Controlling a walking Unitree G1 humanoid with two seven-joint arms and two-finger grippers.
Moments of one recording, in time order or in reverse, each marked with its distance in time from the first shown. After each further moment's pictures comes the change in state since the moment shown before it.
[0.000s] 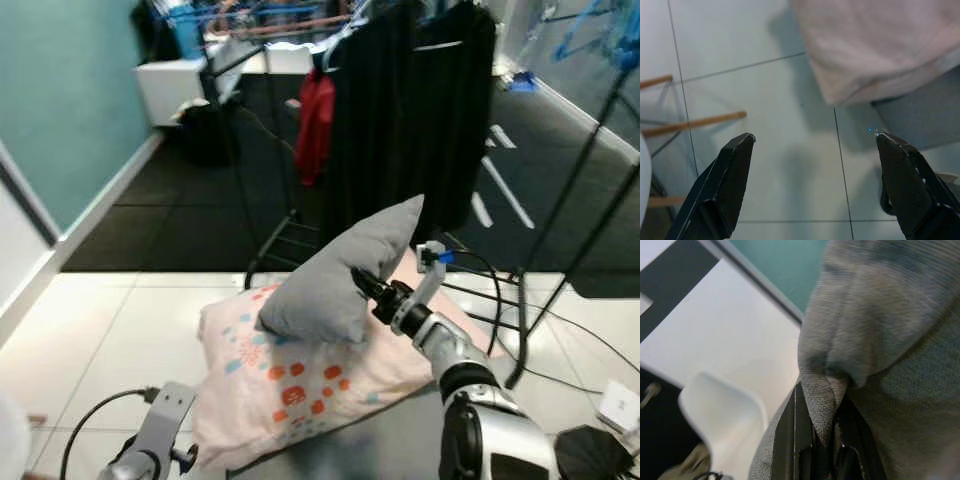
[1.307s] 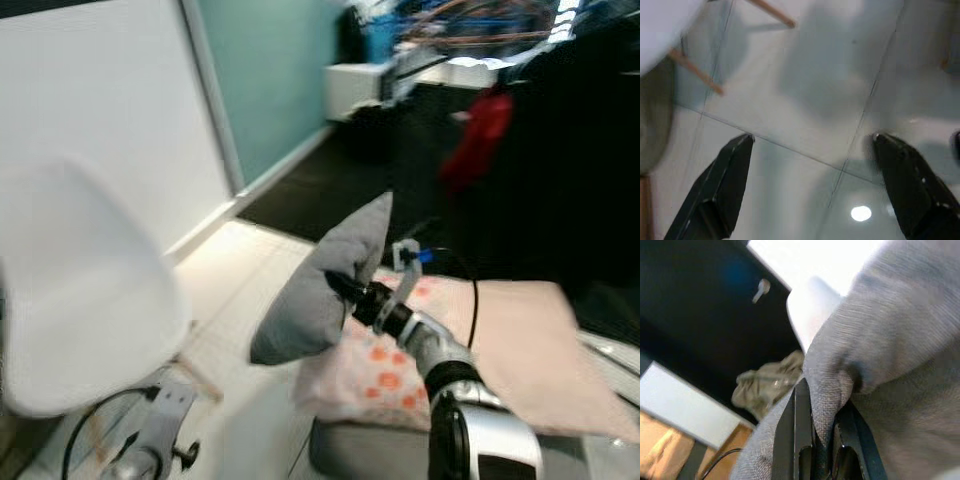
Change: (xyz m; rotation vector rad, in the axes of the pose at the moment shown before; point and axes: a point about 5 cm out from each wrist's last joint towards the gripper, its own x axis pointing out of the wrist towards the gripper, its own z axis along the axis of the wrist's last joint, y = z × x) left arm 0.001 -0.004 0.004 -0.001 -0.010 0.001; right arm 0.009 0.014 -0.004 0.008 0.051 0.154
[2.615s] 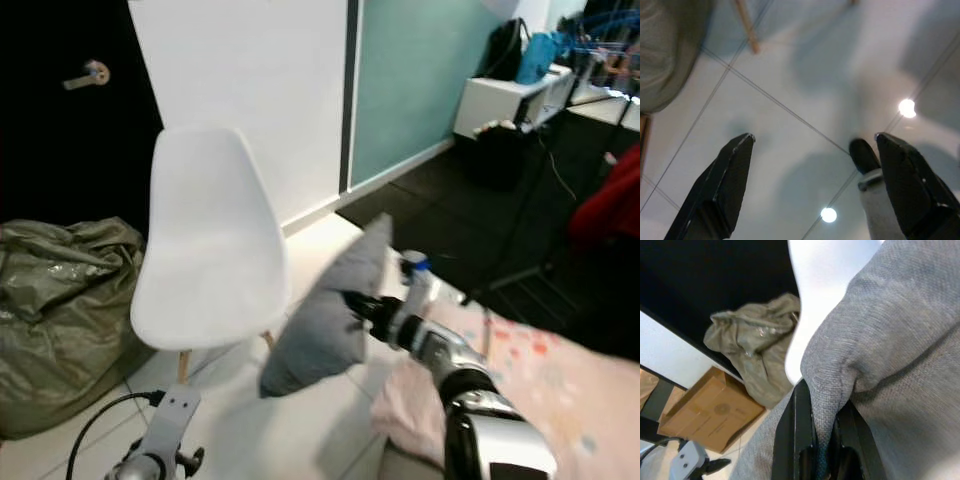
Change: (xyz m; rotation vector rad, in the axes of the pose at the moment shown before) left arm 0.000 -0.004 0.000 0.008 -0.011 -0.026; right arm -0.019 -0.019 -0.001 -0.122 0.098 -0.219
